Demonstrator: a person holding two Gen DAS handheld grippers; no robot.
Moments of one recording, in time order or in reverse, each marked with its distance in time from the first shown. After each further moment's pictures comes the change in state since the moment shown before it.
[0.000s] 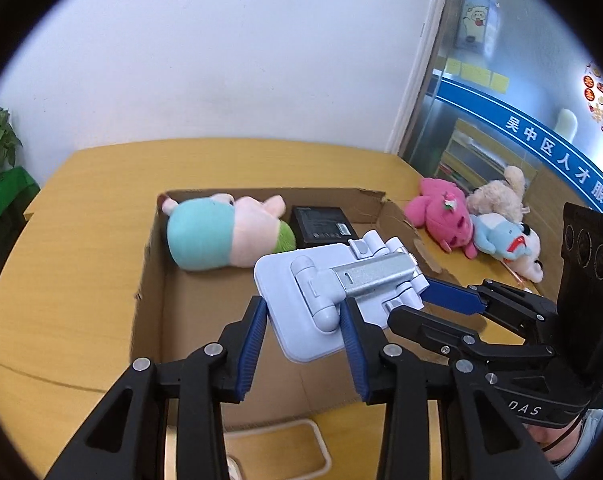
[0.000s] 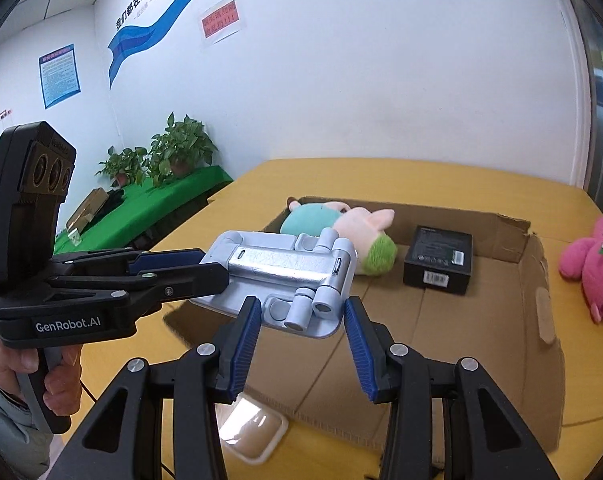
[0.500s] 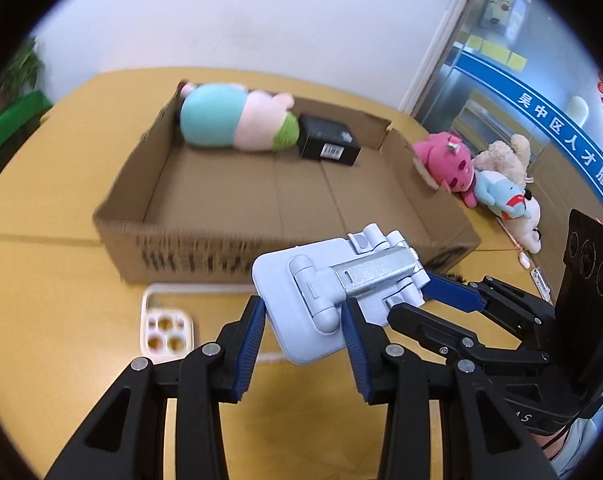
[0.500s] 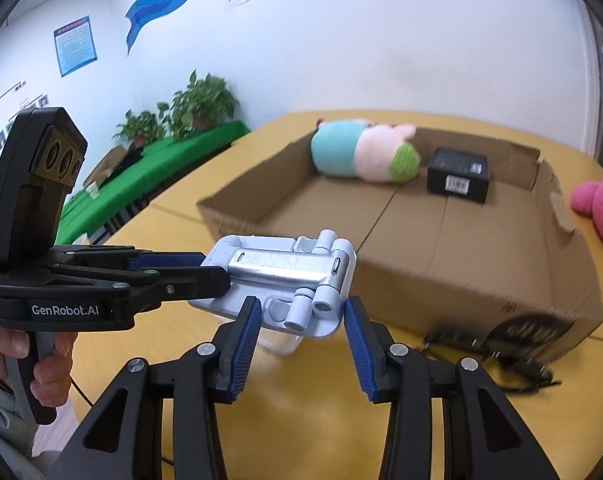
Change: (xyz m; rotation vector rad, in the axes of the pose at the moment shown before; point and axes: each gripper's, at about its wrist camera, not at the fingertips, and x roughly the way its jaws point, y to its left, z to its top) left arm -0.020 -0.023 -0.115 -0.118 0.126 -0.001; right arm -0.028 0.023 -0.108 -0.029 0.100 0.038
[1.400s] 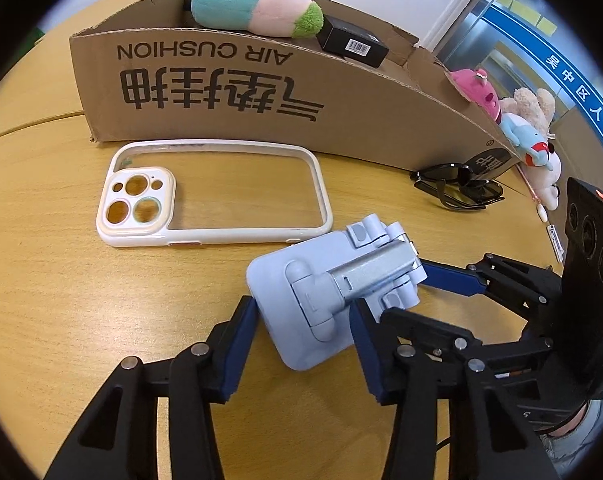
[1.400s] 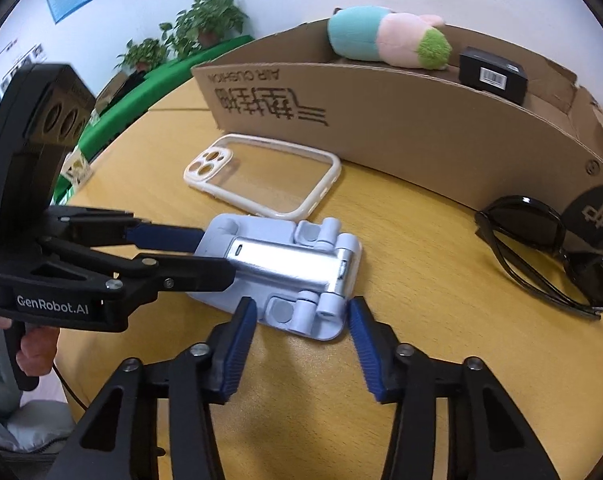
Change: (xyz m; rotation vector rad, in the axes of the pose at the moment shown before) left arm 0.052 0.020 -0.080 -0.082 0.239 -0.005; right arm 0.048 0.001 -0.073 -0.027 0.308 0.036
